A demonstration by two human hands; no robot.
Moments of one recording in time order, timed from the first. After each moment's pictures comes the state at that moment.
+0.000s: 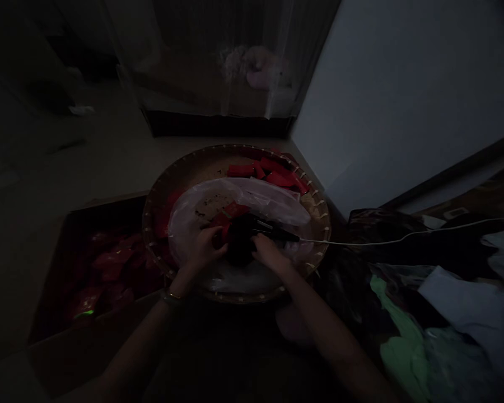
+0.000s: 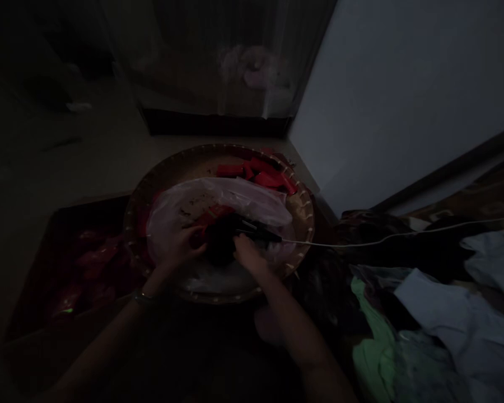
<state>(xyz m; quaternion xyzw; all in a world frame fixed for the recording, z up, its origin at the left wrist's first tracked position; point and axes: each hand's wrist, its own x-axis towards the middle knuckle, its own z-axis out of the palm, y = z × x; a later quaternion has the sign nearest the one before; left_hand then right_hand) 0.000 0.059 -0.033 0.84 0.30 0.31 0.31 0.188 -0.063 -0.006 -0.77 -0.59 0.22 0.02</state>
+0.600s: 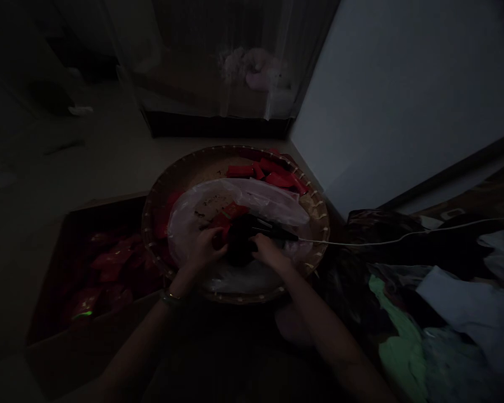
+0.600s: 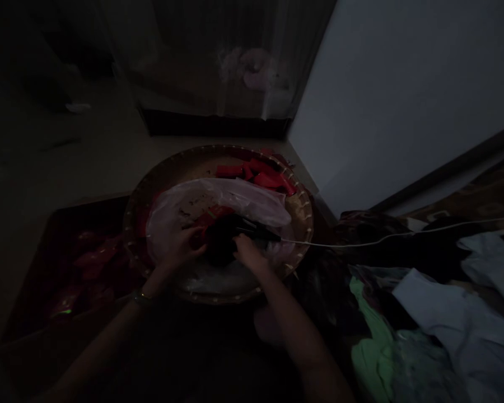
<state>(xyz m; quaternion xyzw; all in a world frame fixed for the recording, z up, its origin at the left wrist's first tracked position) 0.000 0.057 -0.030 0.85 0.30 0.30 0.31 0.198 -0.060 -0.011 -0.76 -0.60 0.24 0.10</state>
